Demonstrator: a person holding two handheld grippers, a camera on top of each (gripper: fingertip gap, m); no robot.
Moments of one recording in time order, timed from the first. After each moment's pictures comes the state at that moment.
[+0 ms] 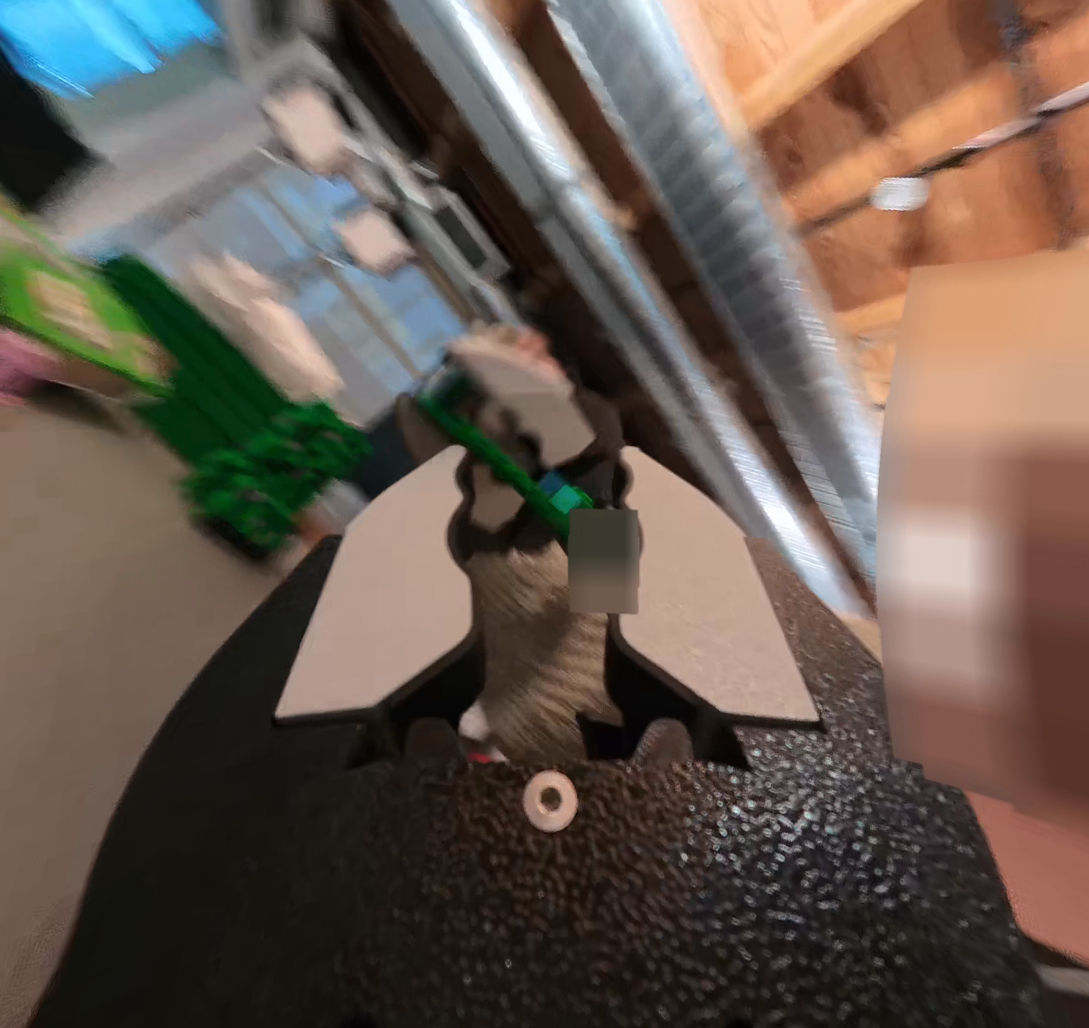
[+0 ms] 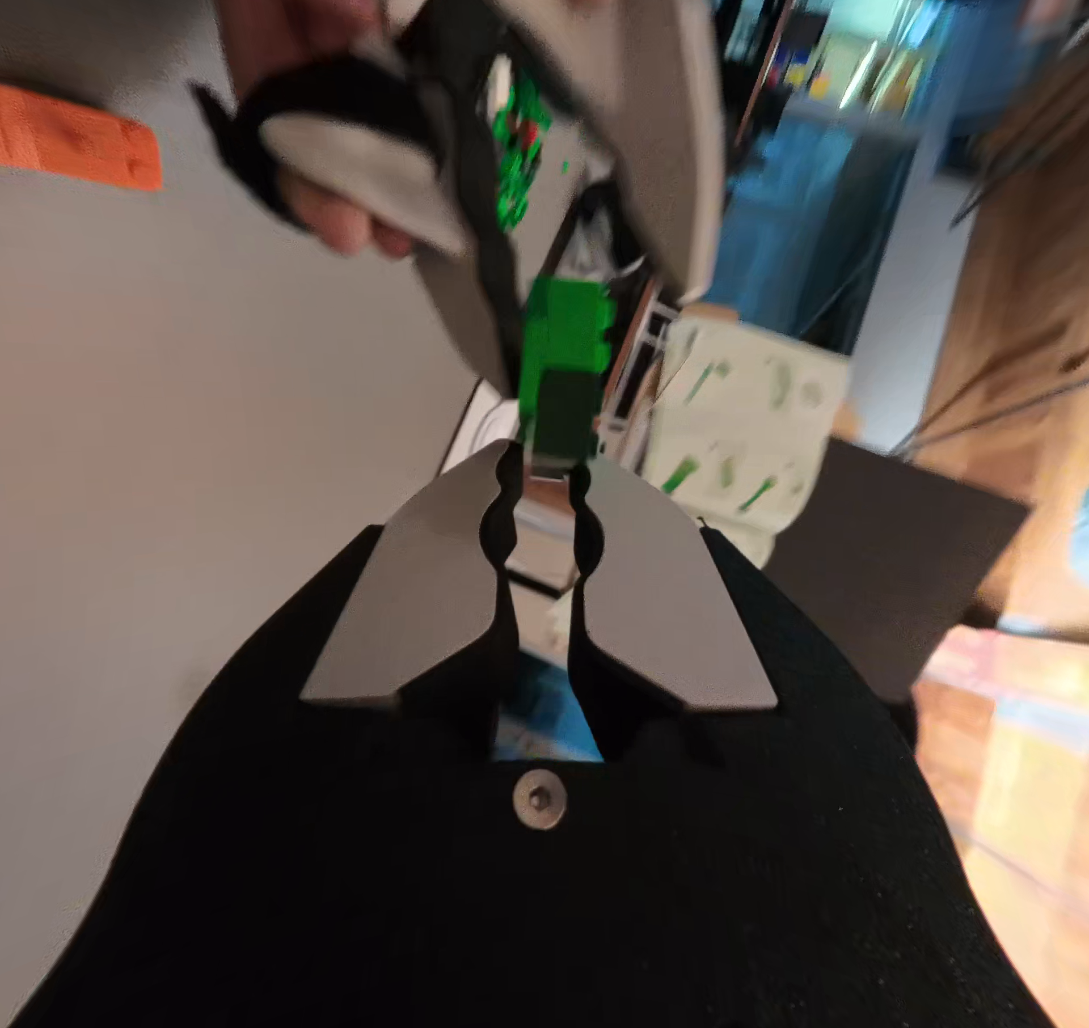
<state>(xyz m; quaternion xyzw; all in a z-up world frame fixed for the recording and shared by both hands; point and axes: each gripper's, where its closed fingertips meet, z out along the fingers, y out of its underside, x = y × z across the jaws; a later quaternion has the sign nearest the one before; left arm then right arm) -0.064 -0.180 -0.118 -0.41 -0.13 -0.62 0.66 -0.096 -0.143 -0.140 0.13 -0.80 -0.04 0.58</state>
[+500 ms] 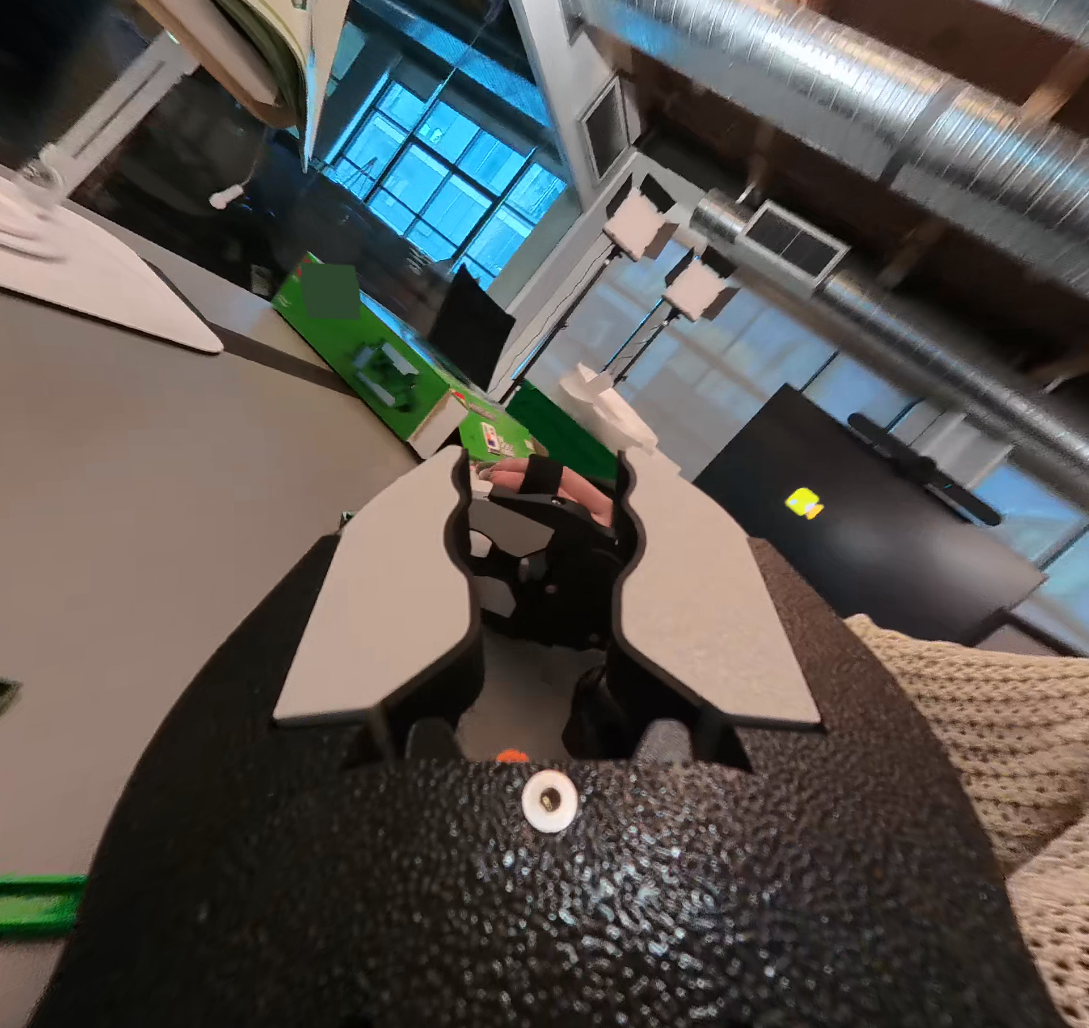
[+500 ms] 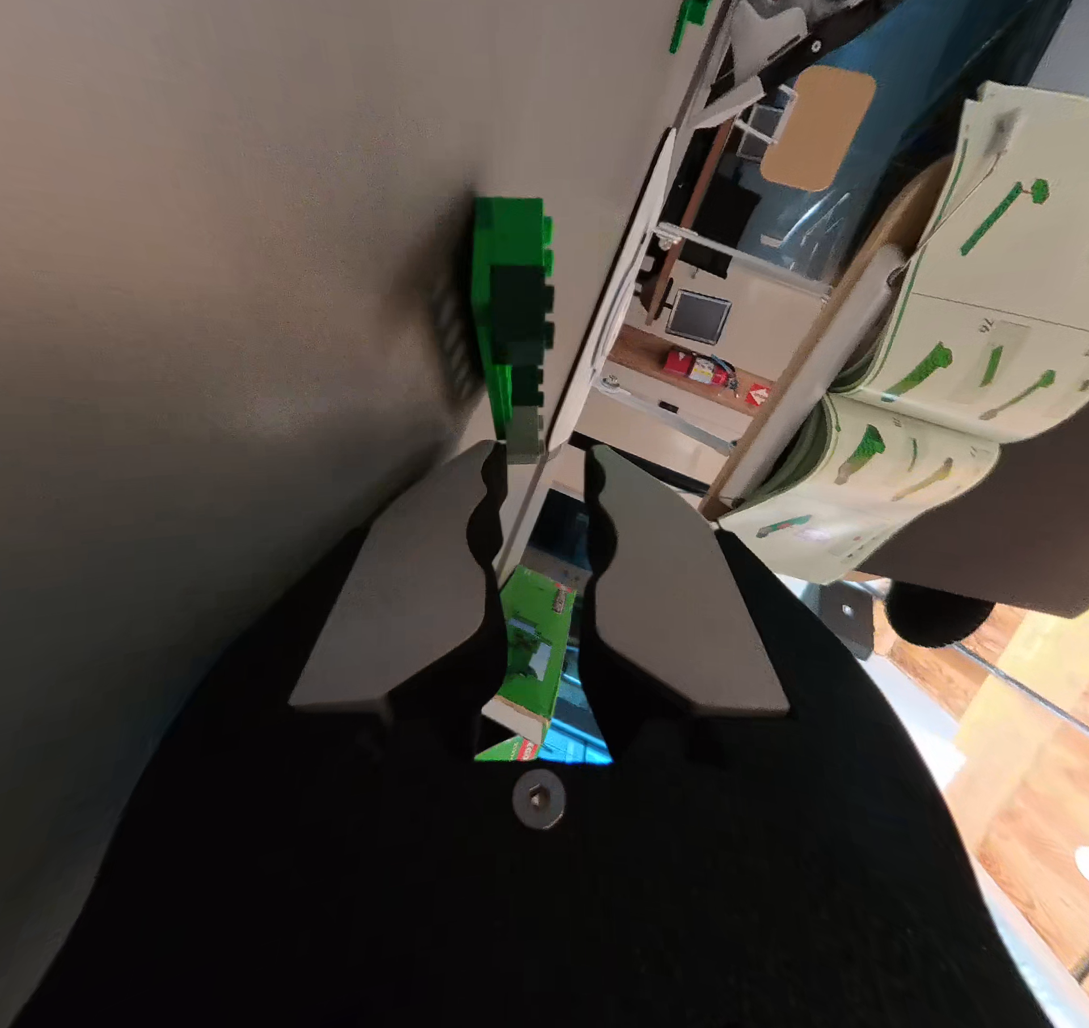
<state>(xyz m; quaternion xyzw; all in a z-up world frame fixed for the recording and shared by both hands) -0.148 -0.177 -0.150 -0.56 -0.21 -0.29 0.75 -0.157 -0.065 -0.245 0.01 -0.80 -0.17 0.57</state>
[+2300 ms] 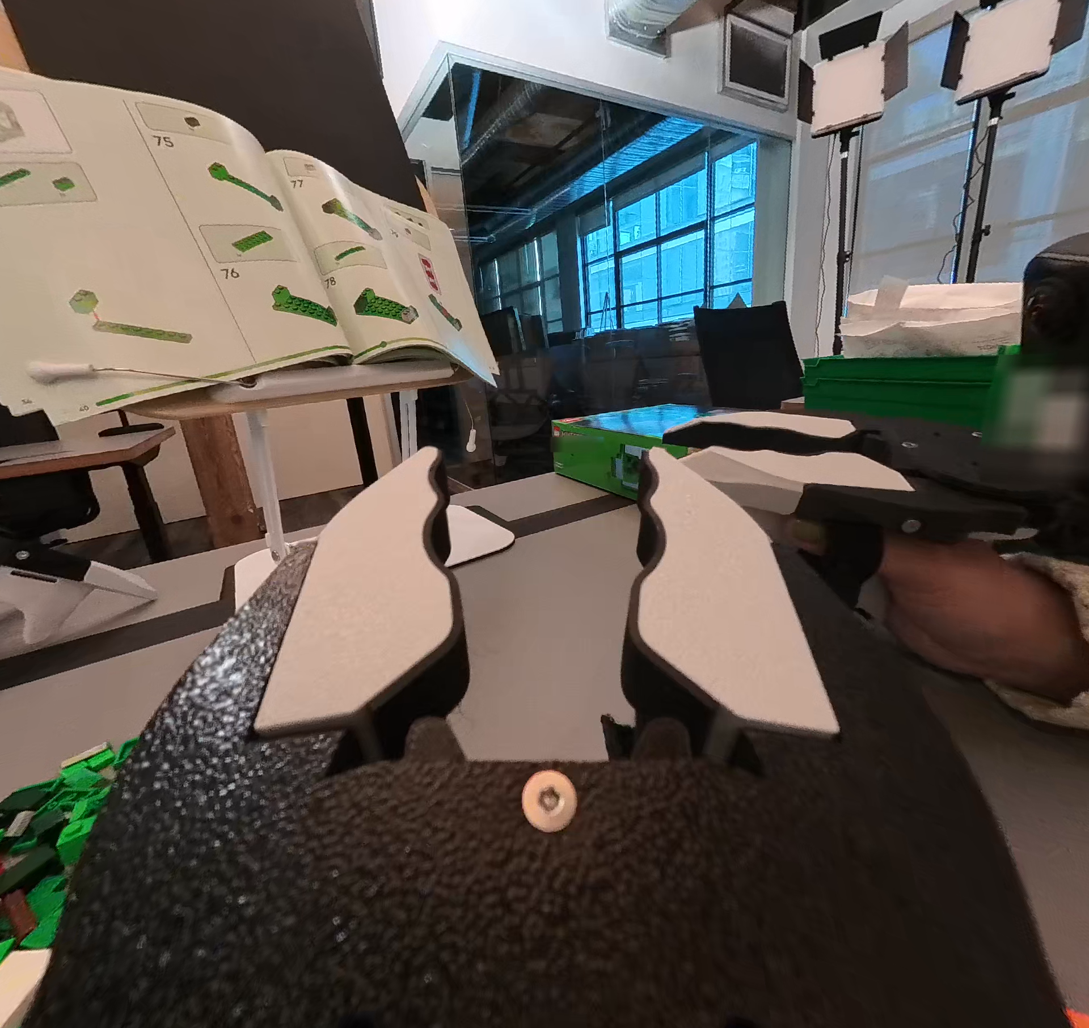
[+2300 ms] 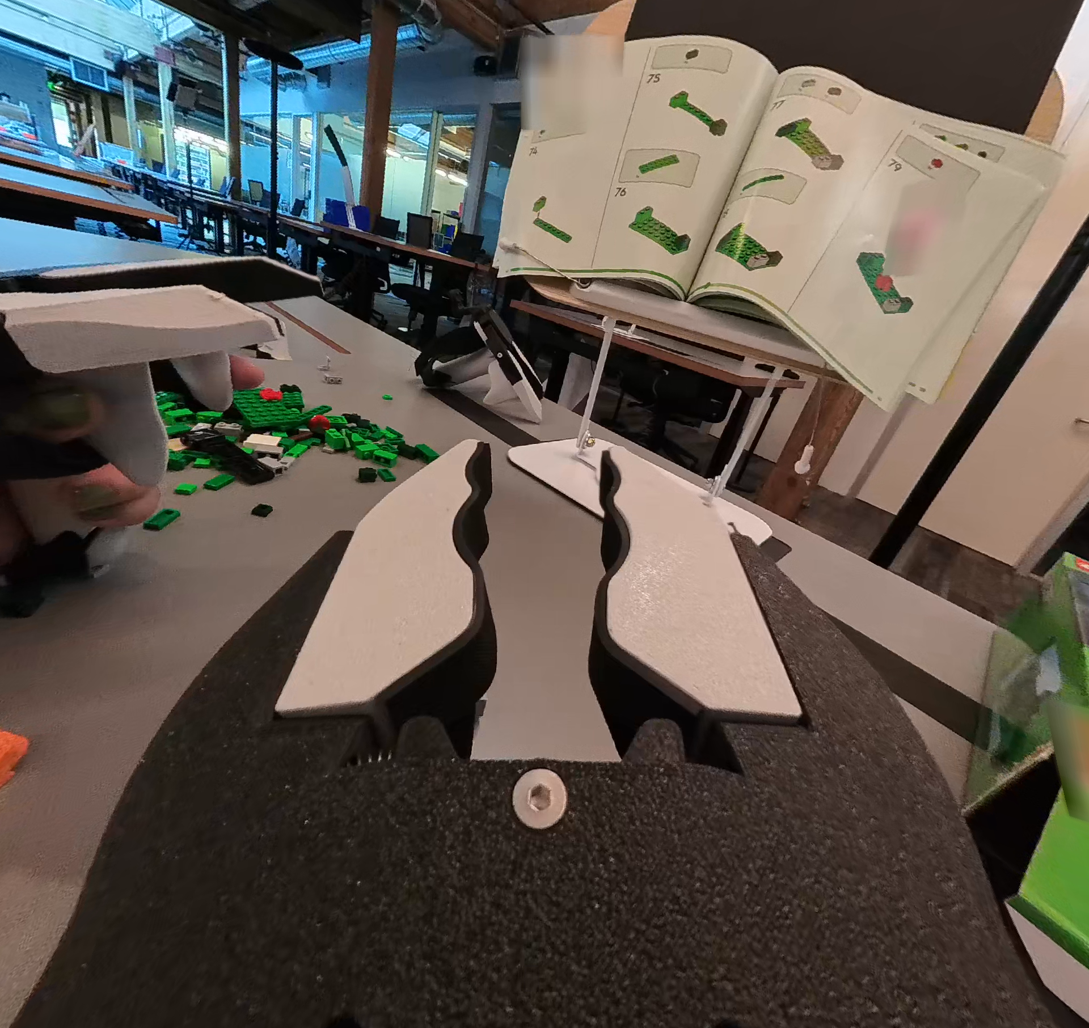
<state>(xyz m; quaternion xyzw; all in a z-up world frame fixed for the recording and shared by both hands) -0.163 -0.159 -0.131 -0.58 -0.08 0.18 0.79 -0.143 -0.069 -0.153 -0.35 -0.55 0.52 0.55</state>
